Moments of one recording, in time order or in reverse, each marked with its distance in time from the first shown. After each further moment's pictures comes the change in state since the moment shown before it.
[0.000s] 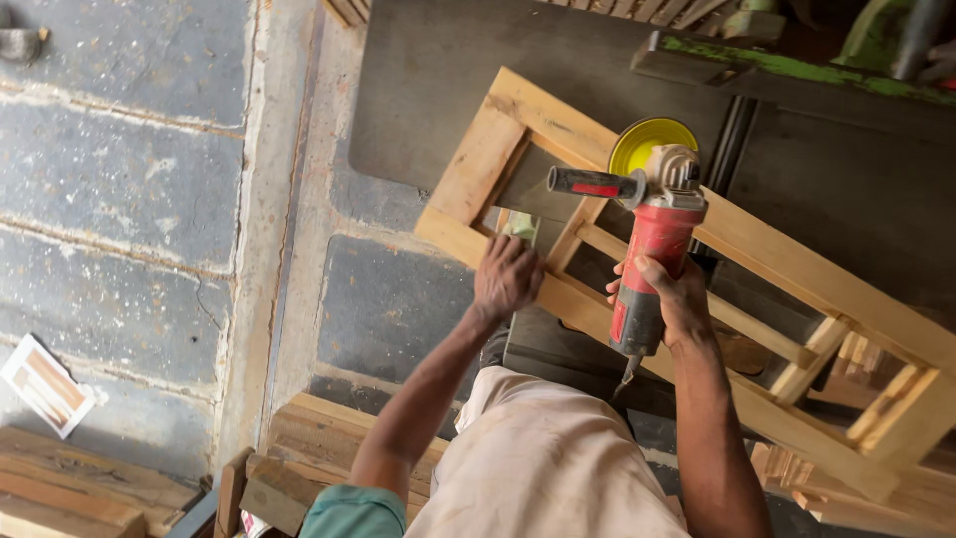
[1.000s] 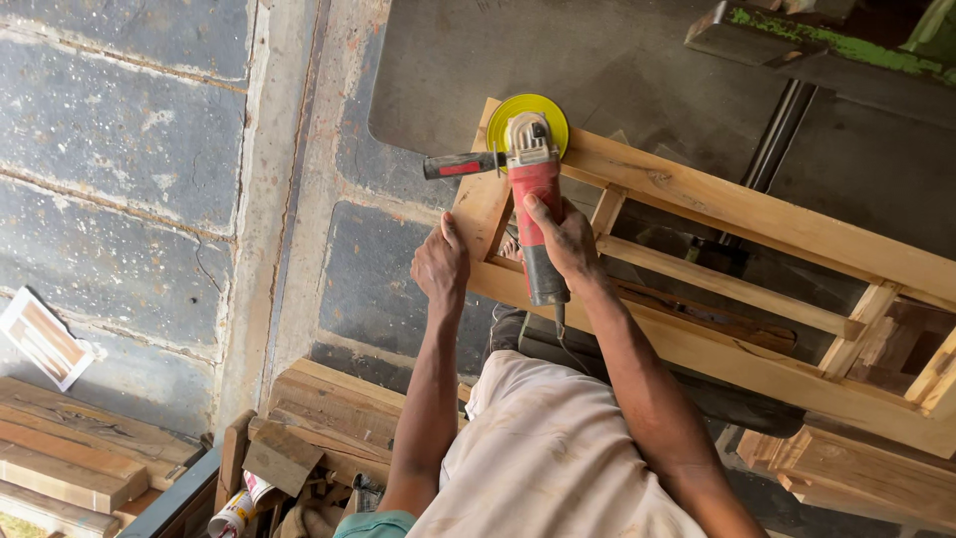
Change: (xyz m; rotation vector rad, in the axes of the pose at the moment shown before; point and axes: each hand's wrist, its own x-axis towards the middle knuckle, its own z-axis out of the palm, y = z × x) left_hand -0.041 -0.073 -0.048 0.196 -0.010 -1.155; right_hand 0.068 0.053 0.153 -0.152 -0.158 0.088
